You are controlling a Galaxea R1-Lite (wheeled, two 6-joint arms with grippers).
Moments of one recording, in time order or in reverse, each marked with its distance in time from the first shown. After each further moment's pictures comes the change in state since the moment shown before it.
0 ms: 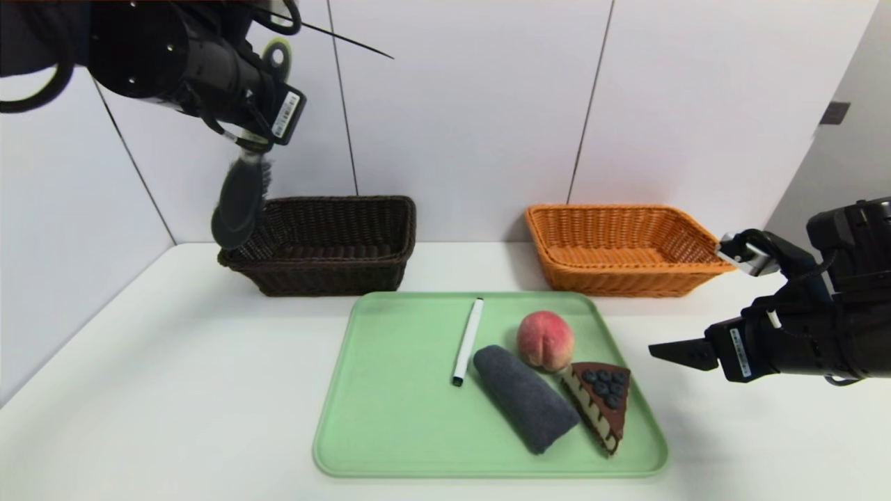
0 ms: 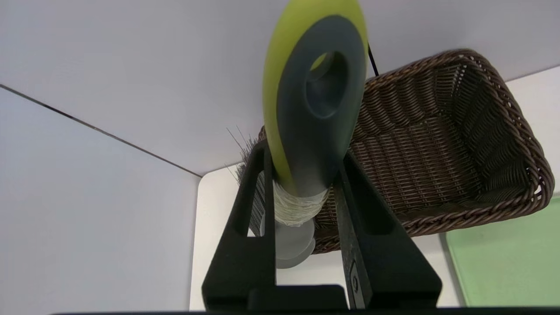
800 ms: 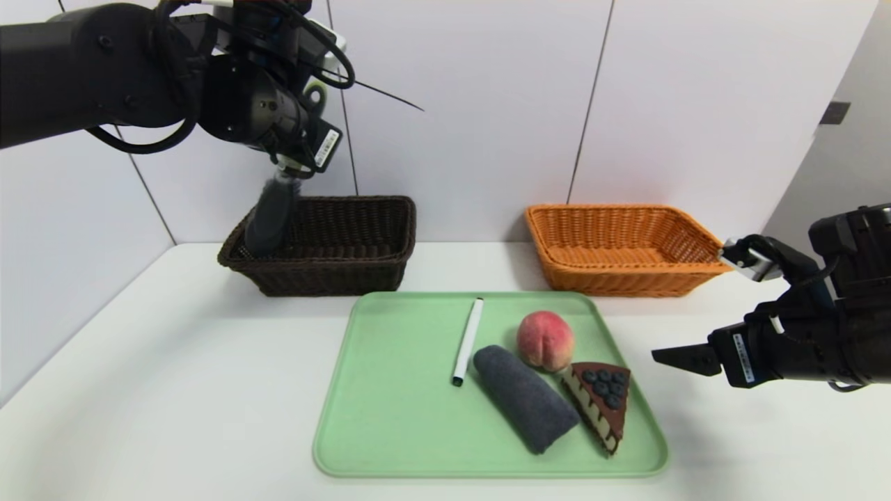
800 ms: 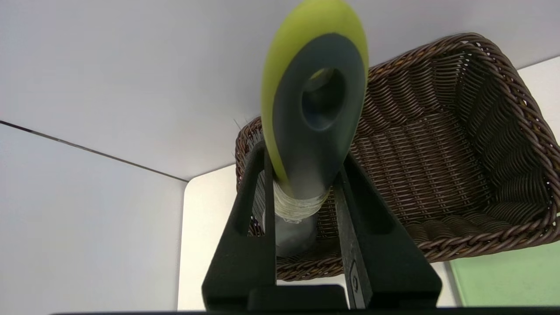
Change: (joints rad) left arm 0.001 0.124 0.000 -0.078 0.011 0.021; right arm -0.010 -0.004 0.019 -0.001 0.003 0.000
